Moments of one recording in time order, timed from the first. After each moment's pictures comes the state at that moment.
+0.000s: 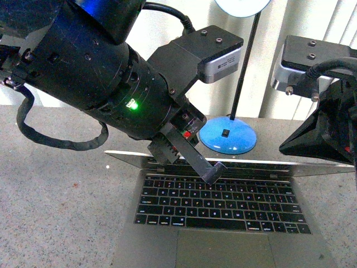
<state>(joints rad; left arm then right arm) -0.52 1.75 1.10 -0.09 0.17 0.45 0.17 1.60 0.98 -0.34 -0.40 -1.00</state>
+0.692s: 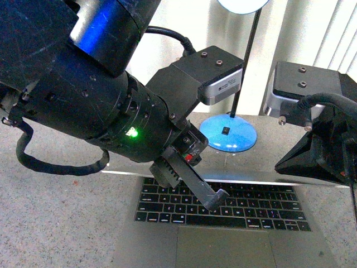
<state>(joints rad) -0.53 1.75 1.03 -0.03 0.19 0.43 0.19 1.62 0.93 -0.32 -0.40 -1.02</state>
